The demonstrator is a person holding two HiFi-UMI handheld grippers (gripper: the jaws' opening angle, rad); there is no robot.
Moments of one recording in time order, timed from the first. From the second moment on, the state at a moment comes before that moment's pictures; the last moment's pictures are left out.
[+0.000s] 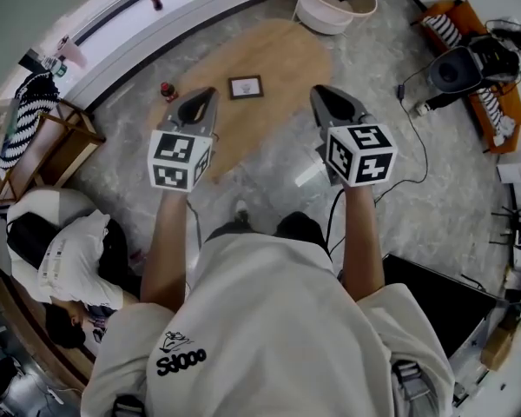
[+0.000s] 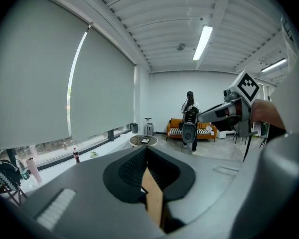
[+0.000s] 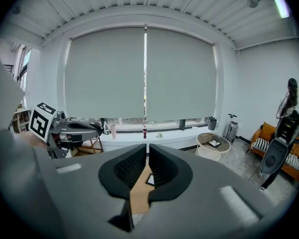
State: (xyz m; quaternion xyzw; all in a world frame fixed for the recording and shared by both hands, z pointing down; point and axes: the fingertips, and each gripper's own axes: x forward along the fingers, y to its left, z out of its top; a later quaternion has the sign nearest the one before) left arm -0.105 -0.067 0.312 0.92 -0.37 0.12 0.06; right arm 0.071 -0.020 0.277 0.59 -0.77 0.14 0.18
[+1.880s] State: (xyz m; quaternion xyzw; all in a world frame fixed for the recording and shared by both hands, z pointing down) left arm -0.017 -0.310 0.503 0.83 -0.48 0.23 0.16; right arm 0.180 -0.307 0.483 0.41 -0.83 0.28 0.24
